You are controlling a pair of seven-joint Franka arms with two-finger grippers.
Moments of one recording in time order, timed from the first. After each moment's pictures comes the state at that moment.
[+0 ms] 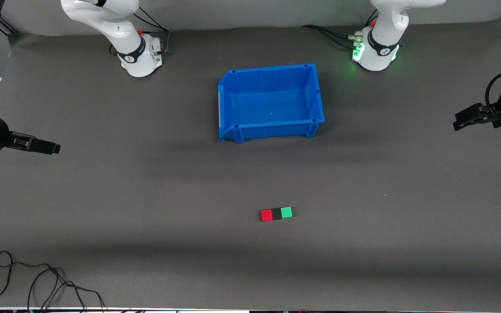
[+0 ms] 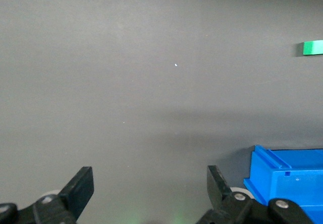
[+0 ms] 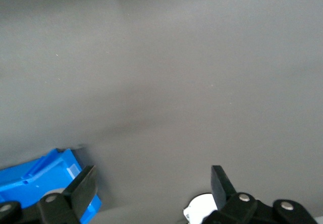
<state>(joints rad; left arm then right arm) -0.02 0.01 0.05 -1.63 -0.03 1.57 -0.03 0.12 0.39 -0.16 -1.05 0.09 1.19 0.26</state>
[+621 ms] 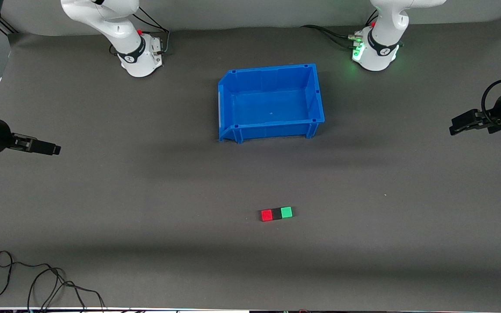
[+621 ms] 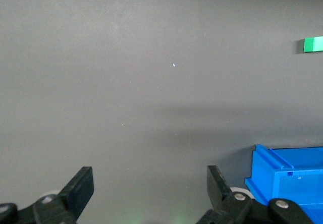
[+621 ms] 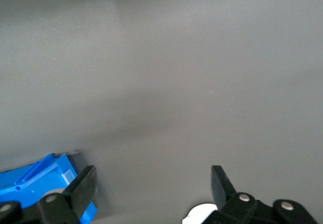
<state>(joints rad) -0.02 0.04 0.04 -1.61 -0.02 1.56 -0.01 0.10 0.26 -0.15 -1.28 0.09 1.35 0.22</state>
